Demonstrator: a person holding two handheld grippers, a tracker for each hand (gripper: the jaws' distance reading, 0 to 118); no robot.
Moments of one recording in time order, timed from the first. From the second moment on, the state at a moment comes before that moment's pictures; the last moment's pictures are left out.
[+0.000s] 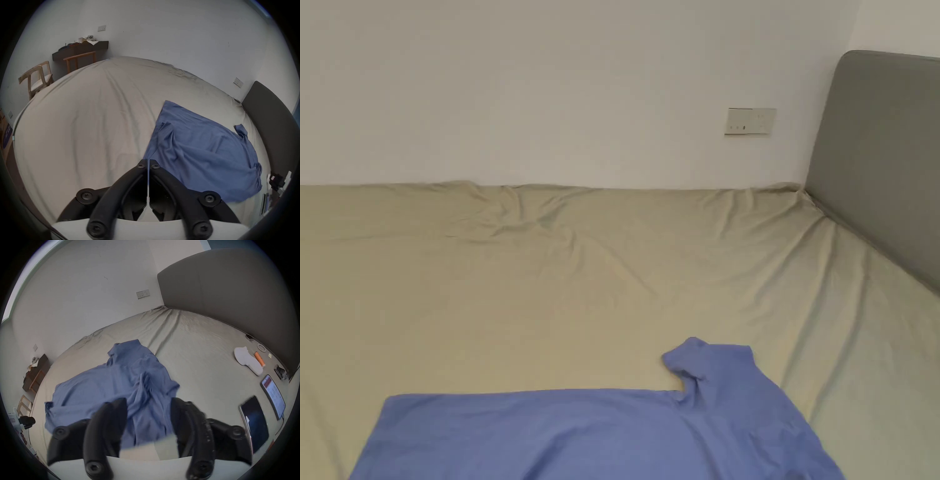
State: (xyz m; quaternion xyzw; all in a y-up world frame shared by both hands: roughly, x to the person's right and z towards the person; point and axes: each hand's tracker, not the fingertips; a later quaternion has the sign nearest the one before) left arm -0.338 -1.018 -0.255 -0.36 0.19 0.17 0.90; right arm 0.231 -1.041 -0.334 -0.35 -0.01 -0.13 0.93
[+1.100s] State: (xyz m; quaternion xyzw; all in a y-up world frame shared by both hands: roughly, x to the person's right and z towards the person) left arm -0.341 -1.093 -0.304 -0.45 0.13 0.09 0.88; right arm 0.213 -1.073 -0.289 -0.43 -0.06 -0.13 0.89
